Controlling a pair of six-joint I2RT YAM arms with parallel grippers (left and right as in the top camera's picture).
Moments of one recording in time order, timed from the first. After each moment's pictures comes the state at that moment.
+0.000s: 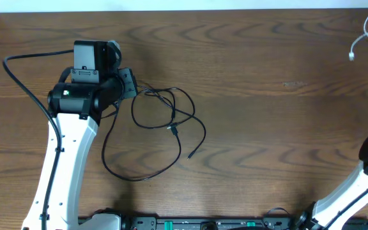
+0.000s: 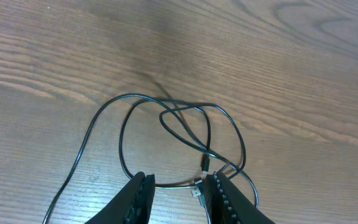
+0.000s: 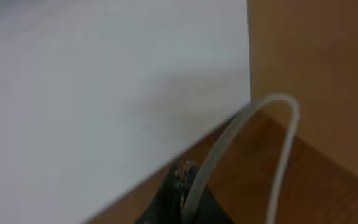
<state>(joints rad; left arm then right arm) -0.08 1.38 1.35 -0.91 0.12 -0.31 -0.50 2.13 2.08 -0.31 -0.05 0.27</state>
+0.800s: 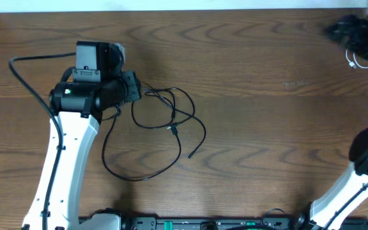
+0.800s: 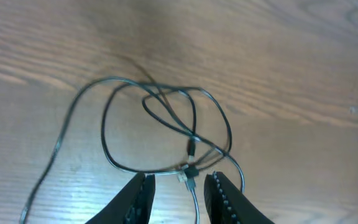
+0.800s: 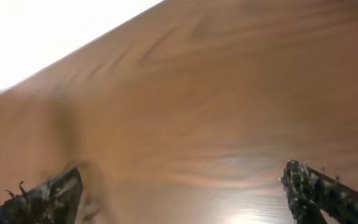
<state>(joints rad) -0.09 1.39 1.35 -0.96 0.20 -0.31 -0.36 2.08 2.08 -1.14 -0.71 0.00</state>
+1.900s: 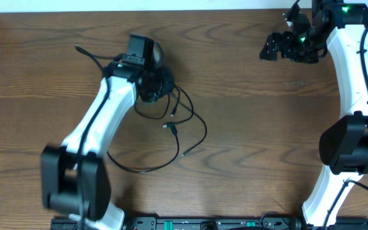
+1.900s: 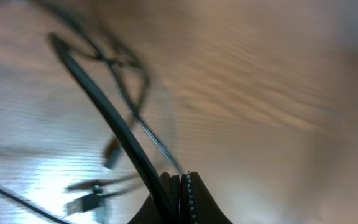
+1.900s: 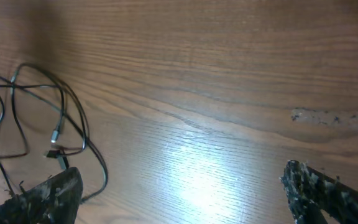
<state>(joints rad) -0.23 1.74 1.35 -0.72 0.35 -0.62 0.00 2.08 2.08 -1.30 -0.38 0.00</state>
